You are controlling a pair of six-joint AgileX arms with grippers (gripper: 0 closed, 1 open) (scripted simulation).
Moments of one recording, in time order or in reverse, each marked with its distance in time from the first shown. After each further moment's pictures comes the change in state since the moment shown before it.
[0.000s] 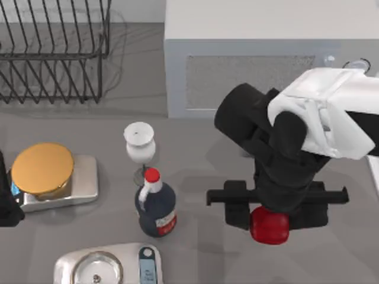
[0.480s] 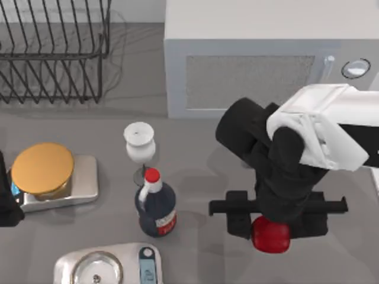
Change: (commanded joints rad) left arm 0.000 0.000 0.000 0.000 0.000 0.000; right arm 0.002 0.015 -0.058 0.060 0.000 0.002
